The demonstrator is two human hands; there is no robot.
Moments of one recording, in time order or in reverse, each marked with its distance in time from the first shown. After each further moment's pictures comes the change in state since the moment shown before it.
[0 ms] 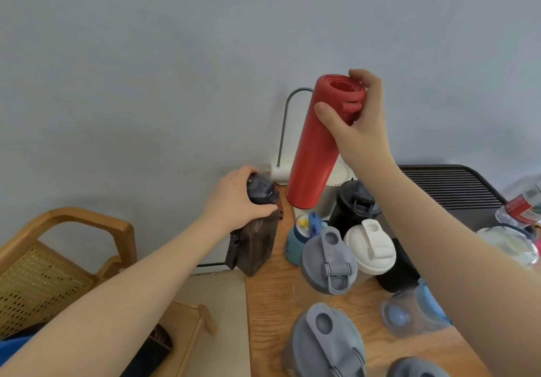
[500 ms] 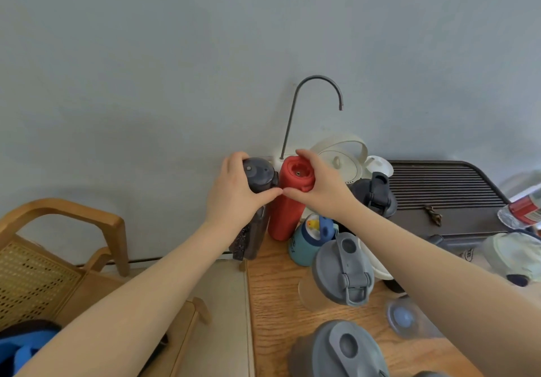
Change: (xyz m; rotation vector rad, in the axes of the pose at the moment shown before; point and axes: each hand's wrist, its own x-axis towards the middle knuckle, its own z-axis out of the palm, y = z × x) left_hand 0.011 -0.015 0.006 -0.081 0.234 -0.076; right_hand -0.033 0.081 0.051 -0.433 -0.525 0.110
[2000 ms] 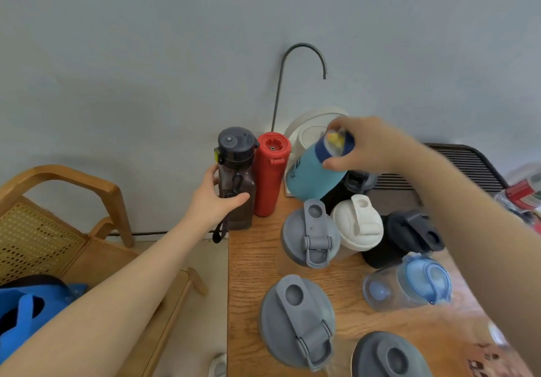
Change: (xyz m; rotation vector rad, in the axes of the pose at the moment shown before) left_hand -0.052 -0.024 0.033 -0.247 -0.180 -0.387; right_hand -0.036 0.003 -0.113 -0.413 -0.228 0.036
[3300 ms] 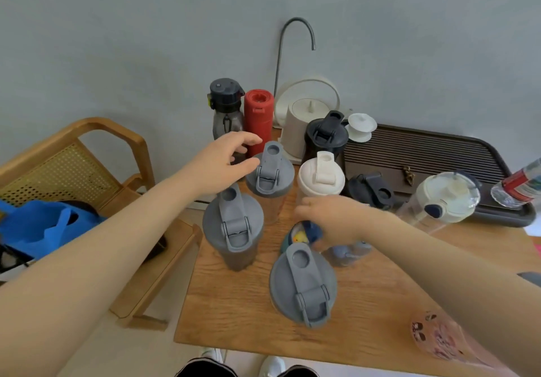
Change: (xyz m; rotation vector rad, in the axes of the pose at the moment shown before) left_hand -0.133 0.073 0.050 0.384 -0.057 0.382; right_hand -0.128 0.067 0.094 -0.393 -0.508 -0.548
